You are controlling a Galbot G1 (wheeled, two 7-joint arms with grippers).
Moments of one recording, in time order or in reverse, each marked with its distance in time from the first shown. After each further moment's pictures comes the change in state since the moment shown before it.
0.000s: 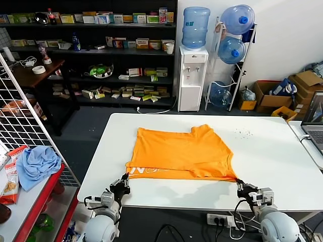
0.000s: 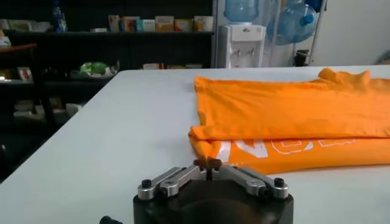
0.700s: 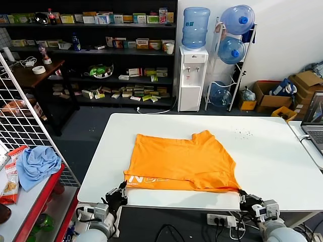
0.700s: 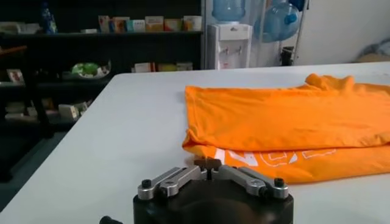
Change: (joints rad) left arm 0.173 0.072 -0.021 -0.200 -0.001 0.044 -0.013; right arm -0.192 -0.002 0.049 0.199 -0.029 -0.072 0.045
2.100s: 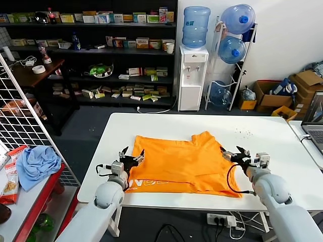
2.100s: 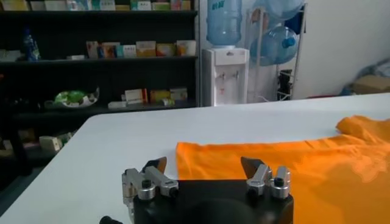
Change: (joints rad) left arm -0.582 -0.087 0.185 0.465 -0.083 -0.023 0.038; right arm 0.703 0.007 -0.206 -0.511 0.211 0.063 -0.111
